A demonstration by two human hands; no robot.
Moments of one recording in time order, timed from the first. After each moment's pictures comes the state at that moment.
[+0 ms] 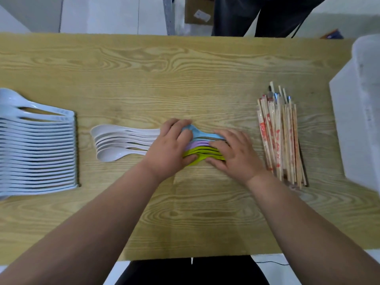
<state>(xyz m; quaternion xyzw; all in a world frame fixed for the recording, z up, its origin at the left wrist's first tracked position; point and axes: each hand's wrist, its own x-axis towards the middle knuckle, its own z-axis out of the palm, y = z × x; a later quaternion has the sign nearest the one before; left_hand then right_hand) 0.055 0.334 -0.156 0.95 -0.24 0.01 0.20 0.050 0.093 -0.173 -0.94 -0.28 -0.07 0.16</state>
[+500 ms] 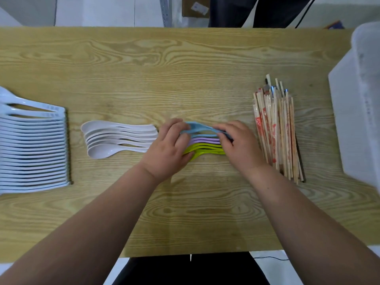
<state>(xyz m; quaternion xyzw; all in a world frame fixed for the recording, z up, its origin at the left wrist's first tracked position) 0.043 0.321 -0.163 0.93 -0.28 0.11 0.21 0.063 0.090 -0.149 -0.93 -0.10 0.05 0.34</state>
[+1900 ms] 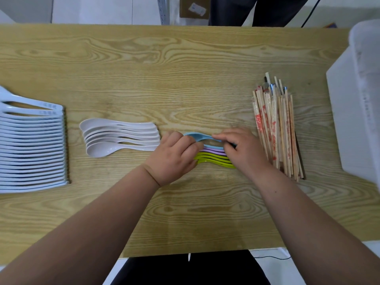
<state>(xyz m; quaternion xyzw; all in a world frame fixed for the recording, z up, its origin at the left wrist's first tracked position) 0.029 0.318 -0.165 0.91 -0.36 0.14 0.18 0.046 0.084 -0.147 -0.93 -0.10 0.08 0.34</state>
